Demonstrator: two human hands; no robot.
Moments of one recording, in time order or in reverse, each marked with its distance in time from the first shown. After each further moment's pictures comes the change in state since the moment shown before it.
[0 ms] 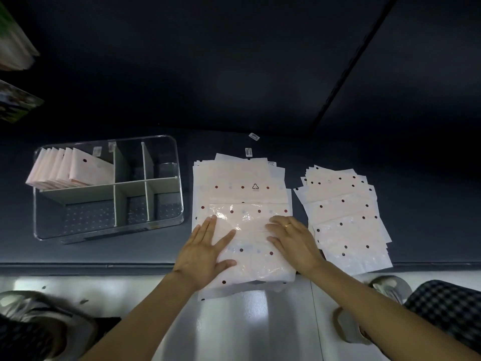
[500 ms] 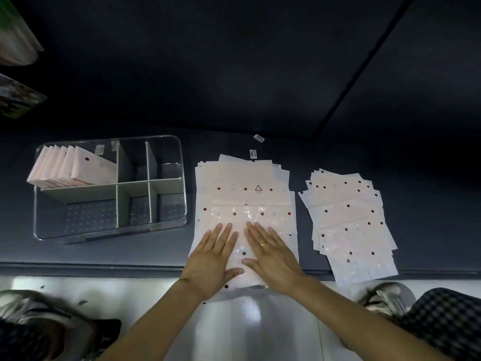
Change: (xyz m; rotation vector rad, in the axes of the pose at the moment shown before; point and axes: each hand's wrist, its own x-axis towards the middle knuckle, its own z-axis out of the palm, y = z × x) left_hand -0.001 0.012 0.006 0.067 0.000 0.046; right_hand -0.002 -0.038 0.037 -0.044 -0.399 -0.074
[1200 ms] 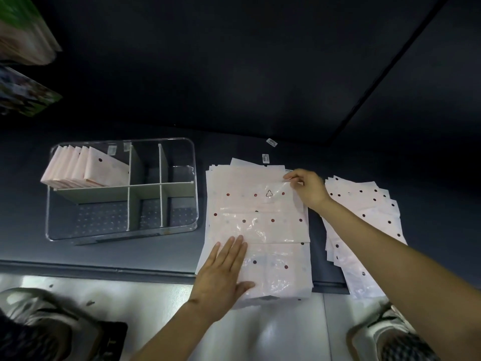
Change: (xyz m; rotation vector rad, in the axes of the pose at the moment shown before) left_hand -0.015 0.008 0.001 -0.022 0.094 -0.033; right_hand 0.106 0.100 -0.086 0.787 0.338 0.433
